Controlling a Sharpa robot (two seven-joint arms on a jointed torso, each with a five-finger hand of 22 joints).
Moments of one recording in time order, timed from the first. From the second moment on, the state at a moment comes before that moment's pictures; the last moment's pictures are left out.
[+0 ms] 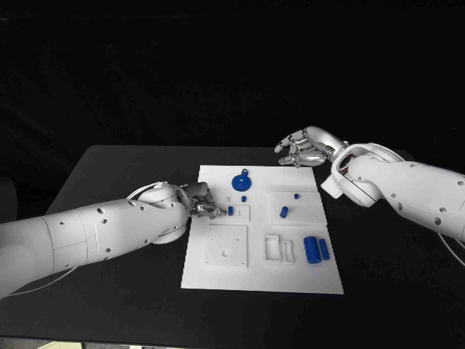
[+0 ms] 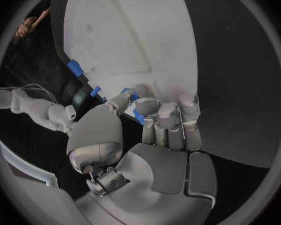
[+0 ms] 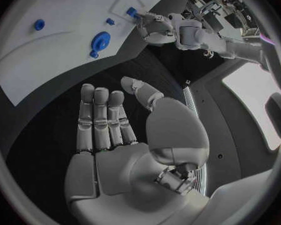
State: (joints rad) left arm 1.25 -0.58 -0.22 1.25 -1.21 -0.20 -0.37; left_hand 0.78 -0.22 0.66 0.03 0.05 1.21 -0.04 0.54 1.03 1.39 -0.14 1.14 0.61 1.28 -0.21 1.44 0.64 0.11 1.03 -0.17 1.16 1.31; right arm 1.26 -0.68 -0.01 1.17 -0.96 -0.26 0.17; right_hand 1.10 -0.11 0.56 -0.29 0.46 0.88 0.15 0.23 0.47 1.05 0.04 1.08 0.78 1.11 -0.03 0.80 1.21 0.25 0.94 0.10 0.71 1.26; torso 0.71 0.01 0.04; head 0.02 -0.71
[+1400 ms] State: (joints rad) left arm 1.25 -0.63 -0.12 1.27 -1.12 -0.25 -0.35; left_hand 0.77 -0.28 0.56 0.14 0.05 1.12 -0.02 0.49 1.02 1.36 -0.12 1.09 0.58 1.24 -0.22 1.39 0.62 0.11 0.99 -0.16 1.13 1.29; right arm 1.26 -0.68 -0.01 1.17 -0.96 -0.26 0.17; right_hand 1.10 -0.11 0.56 -0.29 0.46 0.87 0.15 0.23 0.47 1.05 0.04 1.08 0.78 1.11 -0.03 0.80 1.21 0.25 0.94 0.10 0.71 1.26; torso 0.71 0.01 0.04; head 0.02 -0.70
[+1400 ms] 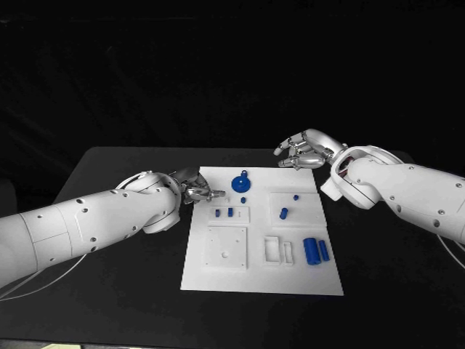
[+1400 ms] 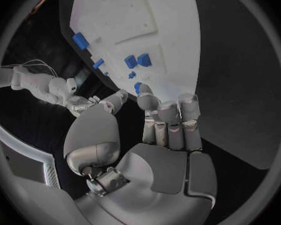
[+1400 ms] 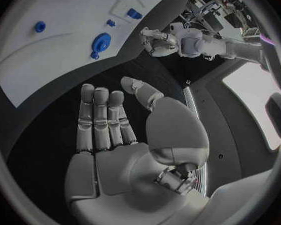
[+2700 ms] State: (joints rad) left arm 1.24 -0.68 -0.14 1.32 -1.14 -0.14 -0.34; left_hand 0.80 -0.27 0.53 0.15 0.05 1.11 0.02 0.35 0.83 1.32 -0.09 0.97 0.56 1.19 -0.19 1.30 0.57 0.09 0.95 -0.14 1.06 1.27; right arm 1.26 -0.69 -0.01 1.17 -0.96 -0.26 0.17; right_hand 1.10 -0.11 0.56 -0.29 0.46 0.87 0.15 0.24 0.47 1.05 0.04 1.08 0.78 1.11 -0.03 0.80 1.21 0.25 0.94 0.10 0.71 1.26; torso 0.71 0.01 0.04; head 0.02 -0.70
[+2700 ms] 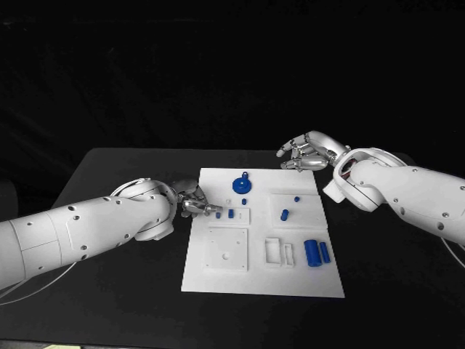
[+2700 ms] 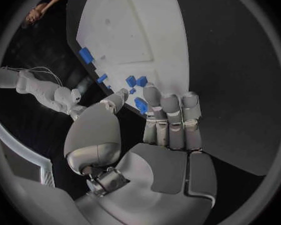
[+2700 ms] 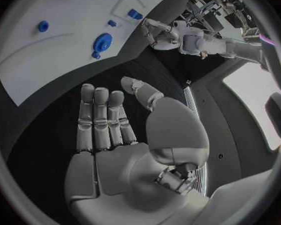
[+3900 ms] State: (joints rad) left arm 1.23 -0.63 -0.14 1.28 -1.17 -0.10 -0.36; left_hand 0.93 -0.16 0.40 0.14 0.05 1.13 0.01 0.35 0.84 1.33 -0.10 0.97 0.58 1.20 -0.19 1.32 0.57 0.09 0.95 -0.14 1.06 1.28; right arm 1.26 -0.69 -0.01 1.17 -0.96 -0.26 0.17; right_hand 1.10 -0.11 0.56 -0.29 0.47 0.87 0.15 0.24 0.47 1.05 0.04 1.08 0.78 1.11 -0.03 0.80 1.21 0.25 0.94 0.10 0.71 1.26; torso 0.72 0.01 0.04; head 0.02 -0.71
